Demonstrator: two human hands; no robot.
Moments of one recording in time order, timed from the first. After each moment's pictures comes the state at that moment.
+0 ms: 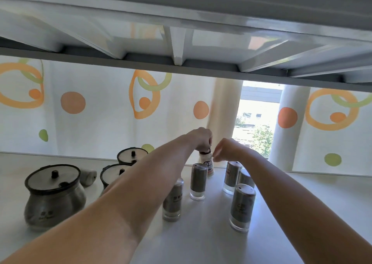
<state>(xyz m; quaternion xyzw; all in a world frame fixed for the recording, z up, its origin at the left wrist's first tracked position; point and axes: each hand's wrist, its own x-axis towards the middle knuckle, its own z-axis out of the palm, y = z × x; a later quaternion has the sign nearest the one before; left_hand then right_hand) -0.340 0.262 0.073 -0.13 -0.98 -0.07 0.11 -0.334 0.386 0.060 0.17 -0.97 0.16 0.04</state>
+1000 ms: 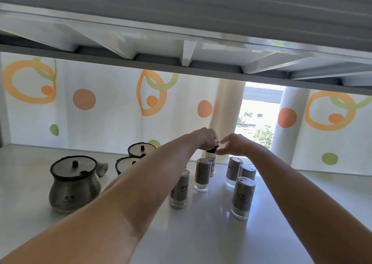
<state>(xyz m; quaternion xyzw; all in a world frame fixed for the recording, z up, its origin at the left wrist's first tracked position) -0.302 0.262 0.077 -0.11 -0.98 -0.15 0.06 -0.322 0.395 0.069 0.14 -0.98 0.16 0.05</state>
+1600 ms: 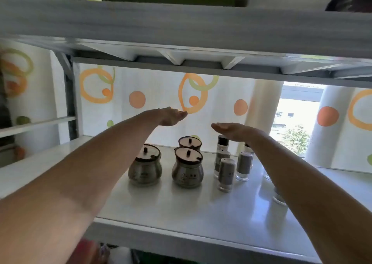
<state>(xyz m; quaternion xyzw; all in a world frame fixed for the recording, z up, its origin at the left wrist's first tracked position) -0.162 0.088 0.122 0.08 -1.00 -0.05 0.04 -0.253 0.279 0.093 0.22 -0.96 0.16 -0.02</state>
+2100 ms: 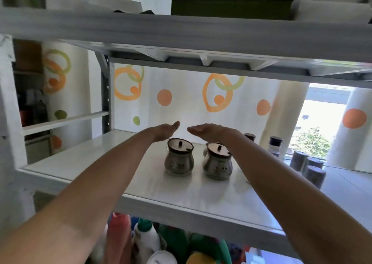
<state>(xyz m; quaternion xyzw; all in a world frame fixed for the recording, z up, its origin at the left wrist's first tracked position) -0.102 -0.007 0.063 0.14 -0.95 -0.29 0.03 -0.170 0.153 0.079 0.32 -0.94 0.11 -0.03</state>
